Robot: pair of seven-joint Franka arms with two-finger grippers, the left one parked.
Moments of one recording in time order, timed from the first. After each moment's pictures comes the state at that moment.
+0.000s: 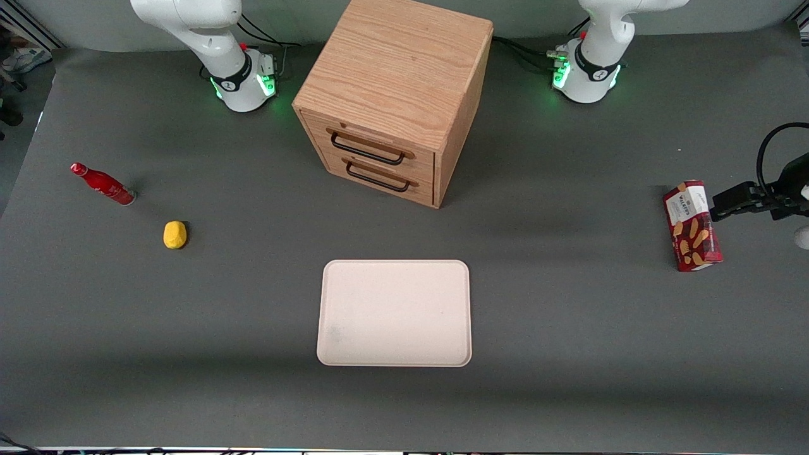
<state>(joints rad) -0.07 -0.35 -0.54 -2.06 -0.22 1.75 -0.67</state>
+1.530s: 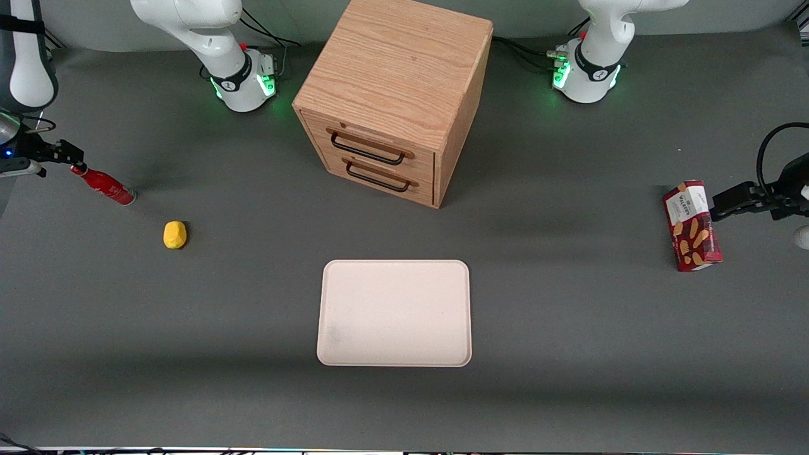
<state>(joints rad) -0.06 -0.15 -0.63 -2.44 -0.22 2.38 -0.71</state>
